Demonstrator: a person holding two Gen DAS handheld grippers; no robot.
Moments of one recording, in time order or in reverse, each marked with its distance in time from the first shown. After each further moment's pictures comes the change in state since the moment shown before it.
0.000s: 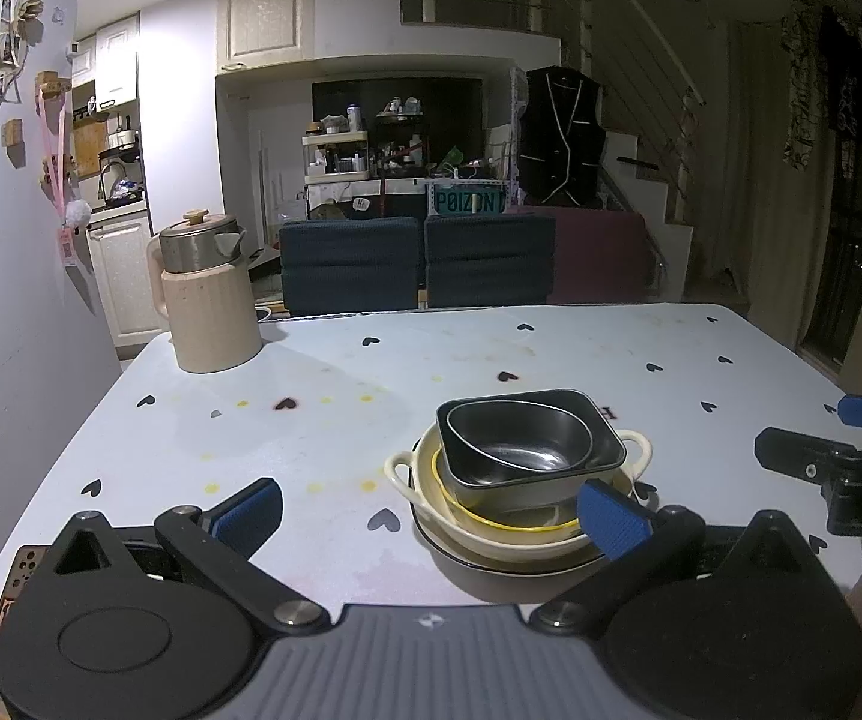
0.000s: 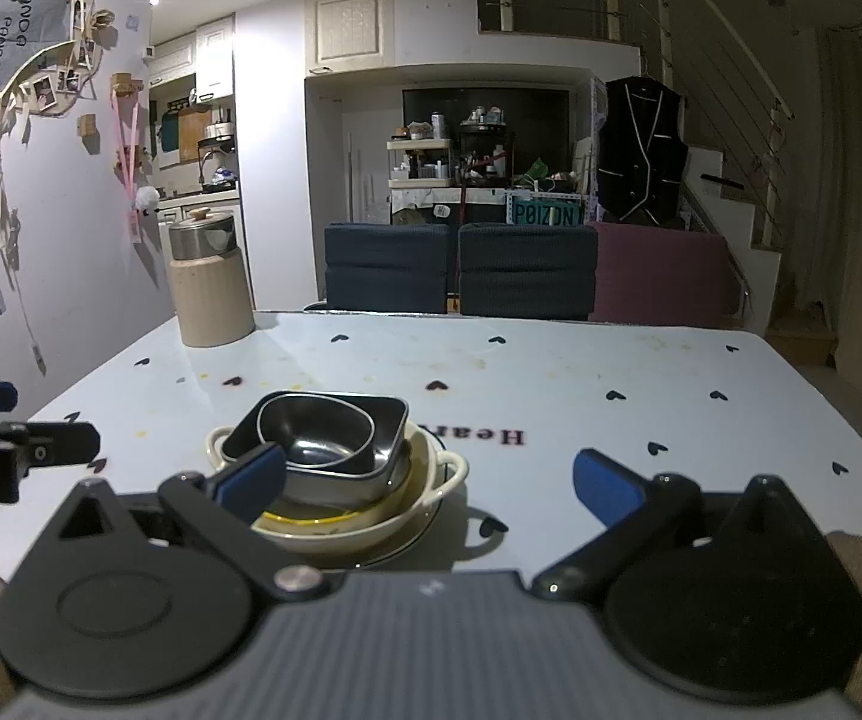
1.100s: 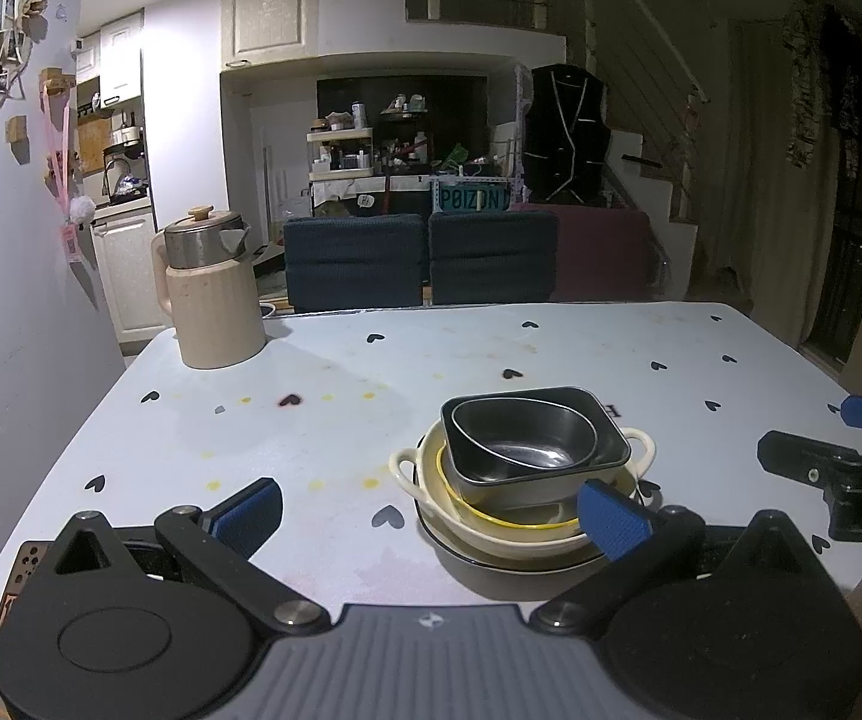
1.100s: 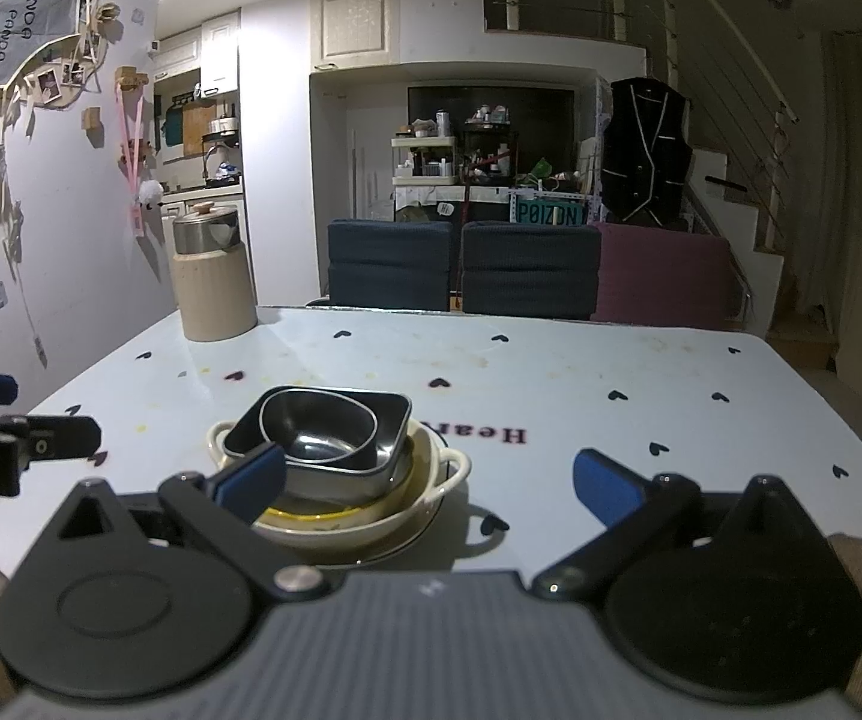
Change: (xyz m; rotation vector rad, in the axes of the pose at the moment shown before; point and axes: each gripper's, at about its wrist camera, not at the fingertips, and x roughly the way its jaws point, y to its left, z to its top) left arm 0.000 0.003 -0.001 -0.006 0.007 0.008; right arm 0.001 -0.004 -0.003 -0.012 0.002 0.008
